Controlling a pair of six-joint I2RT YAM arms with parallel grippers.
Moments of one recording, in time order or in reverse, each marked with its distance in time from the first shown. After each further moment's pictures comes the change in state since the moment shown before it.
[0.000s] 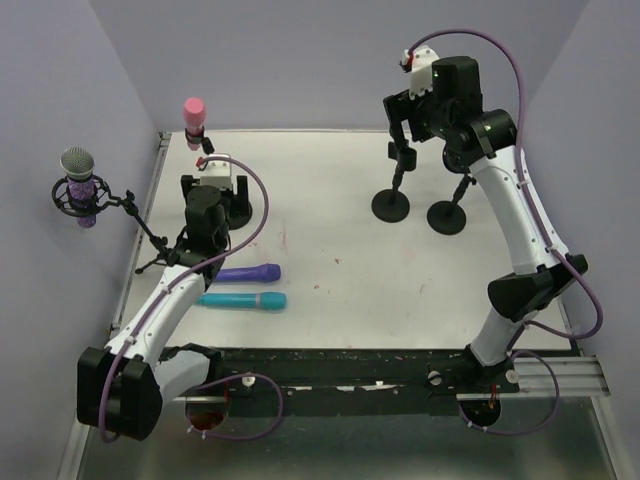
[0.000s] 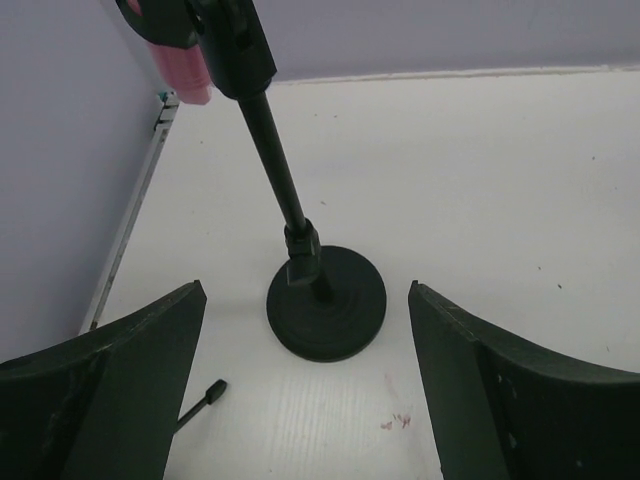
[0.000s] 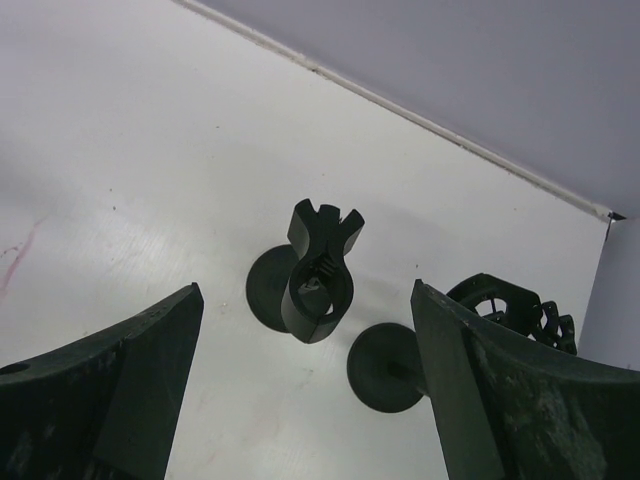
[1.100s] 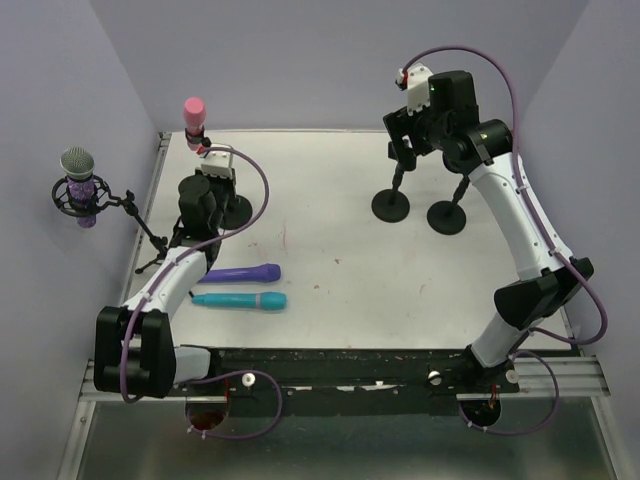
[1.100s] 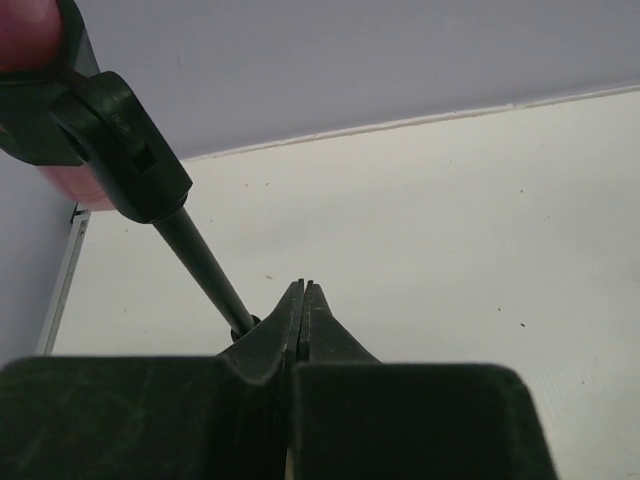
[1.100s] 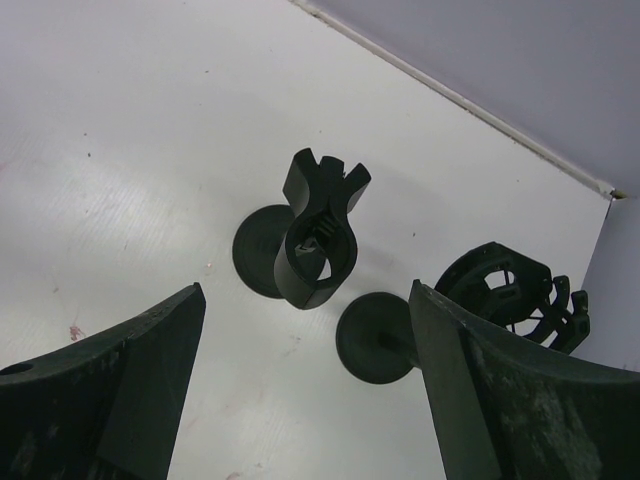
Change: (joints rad) left arm 0.150 0.235 0.007 0.357 0.366 0.051; right arm 0.000 -0.066 -0.153 0.027 -0.002 -0.053
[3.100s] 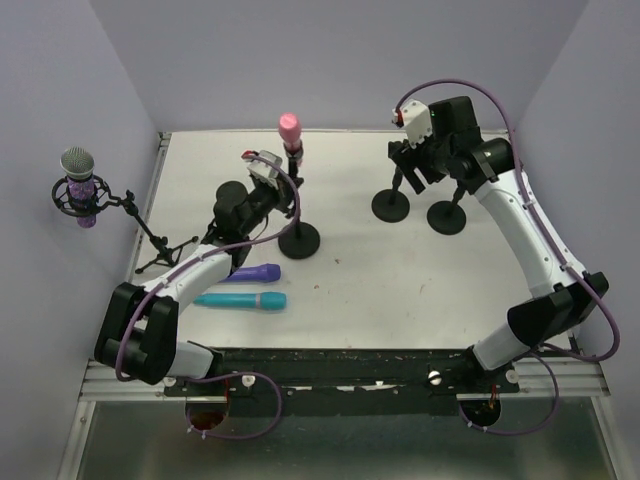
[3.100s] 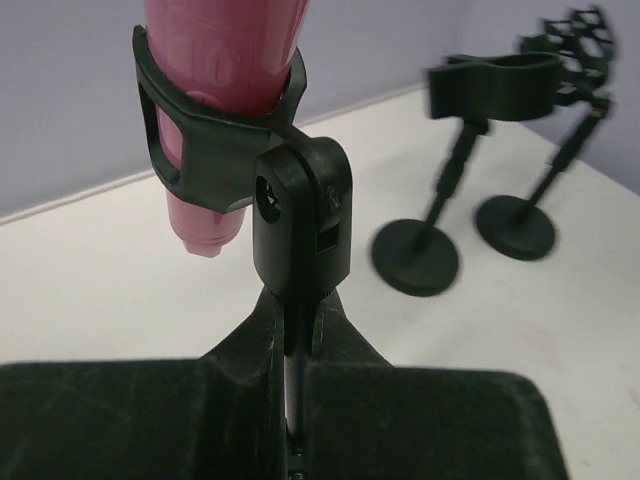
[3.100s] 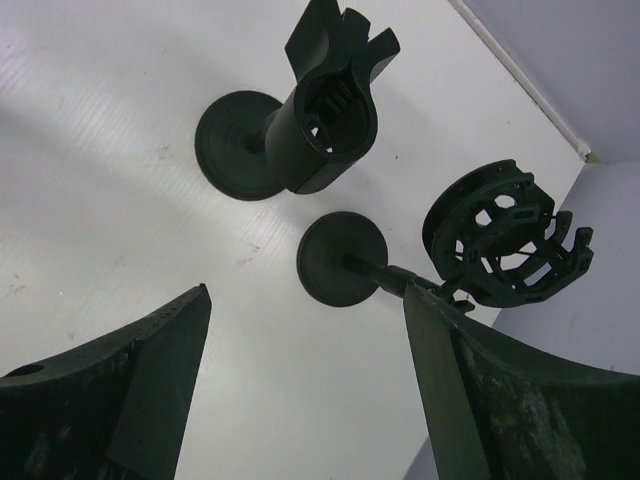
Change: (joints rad) left arm -0.205 0.077 -0.001 0.187 0.228 -0.196; right arm 0.000 -0.114 -0.225 -0.069 0.035 -0.187
